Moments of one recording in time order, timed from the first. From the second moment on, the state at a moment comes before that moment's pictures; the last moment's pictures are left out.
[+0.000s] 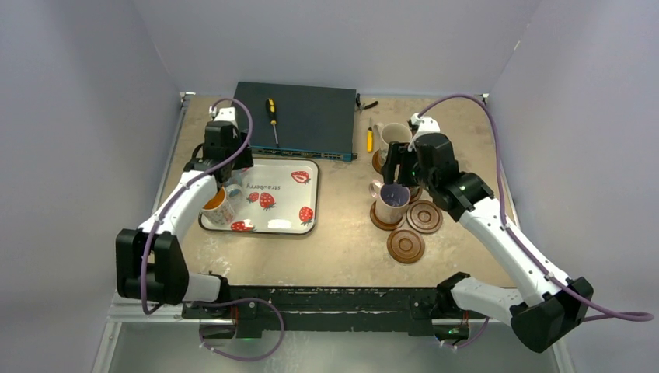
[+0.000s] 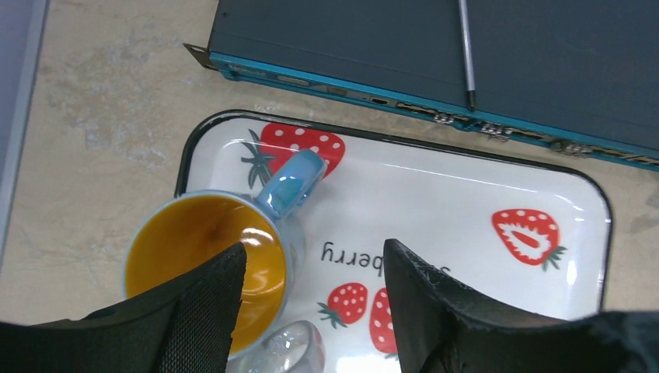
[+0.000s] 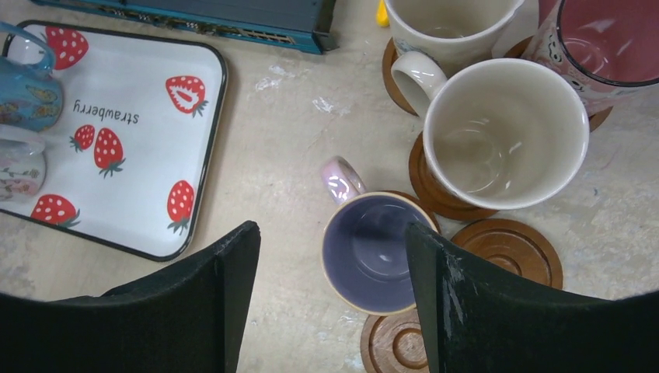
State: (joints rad) left arm -0.13 1.36 0.98 -0.27 -0.19 -0.19; right arm 0.50 1.09 1.09 -0.56 0.13 0.38
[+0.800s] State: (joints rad) left arm -0.14 1.53 1.06 -0.32 -0.16 -0.25; right arm 0.47 1.08 1.04 -0.51 0.06 0.35
